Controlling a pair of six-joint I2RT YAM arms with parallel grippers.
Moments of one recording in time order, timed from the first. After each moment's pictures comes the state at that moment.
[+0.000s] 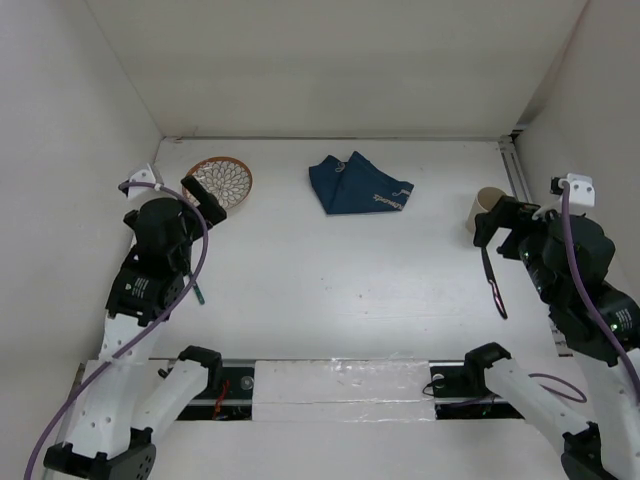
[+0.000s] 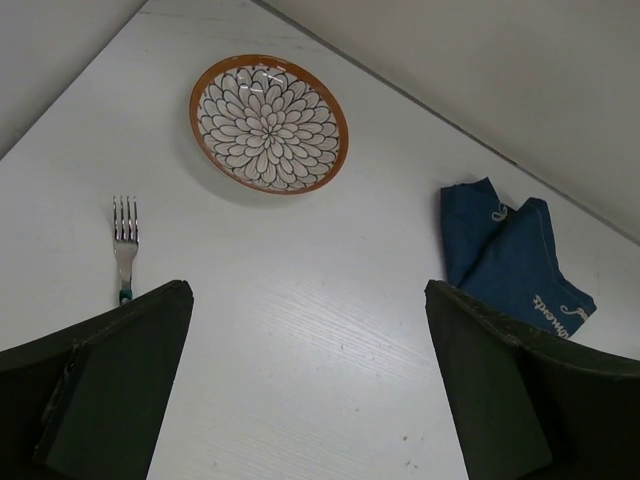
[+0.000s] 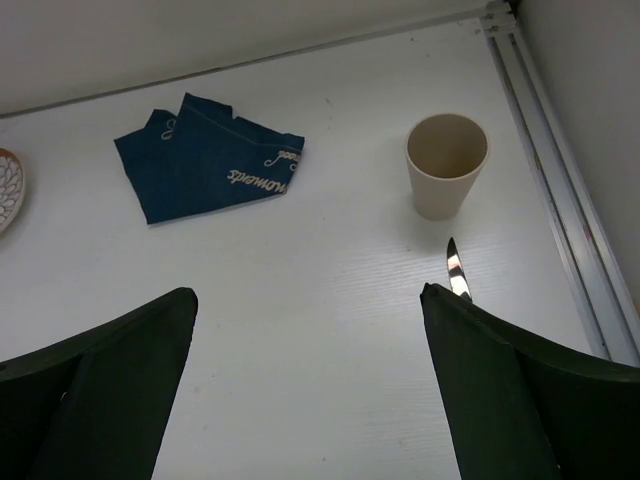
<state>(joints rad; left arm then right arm) -0.26 0.77 1.10 -0.67 -0.44 -0.55 0.36 0.70 1.31 -0.91 0.40 0.31</state>
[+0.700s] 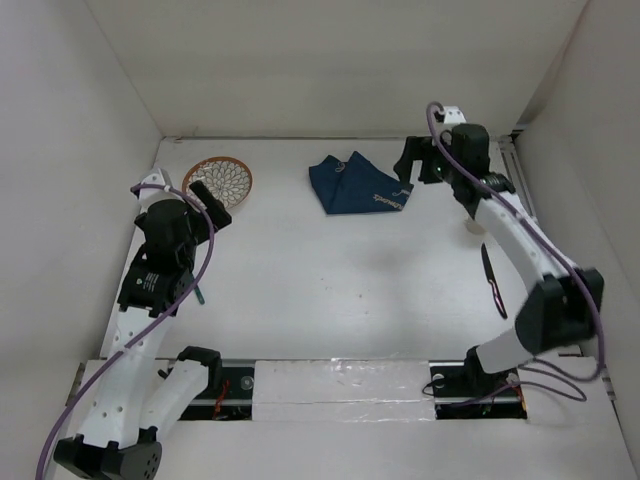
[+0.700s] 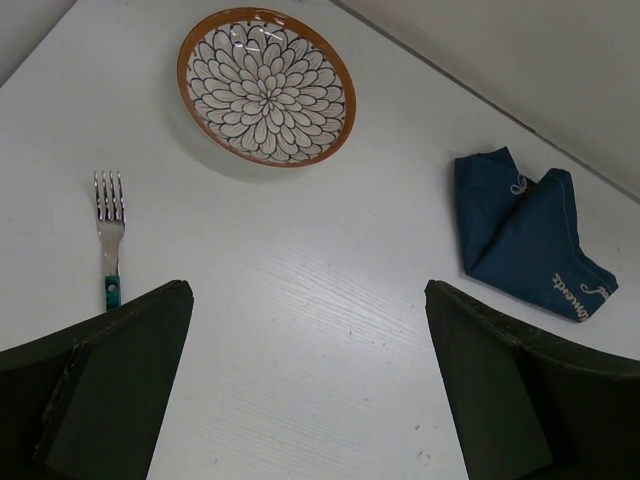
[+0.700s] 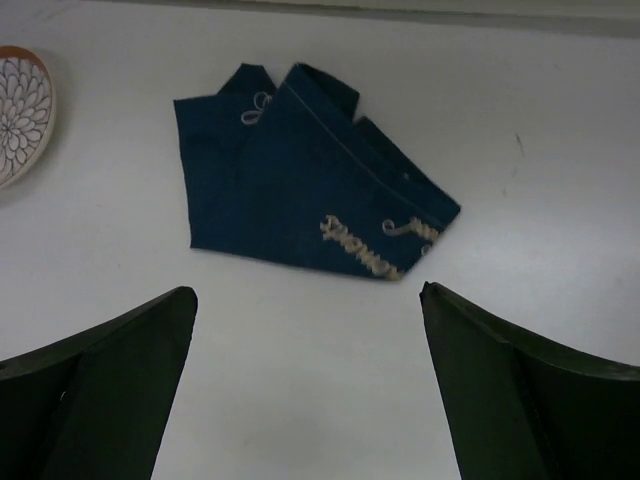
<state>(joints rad) -0.20 0.79 0.99 -0.60 -0.35 -0.55 0.25 1.37 1.24 -0.27 -0.06 0.21</state>
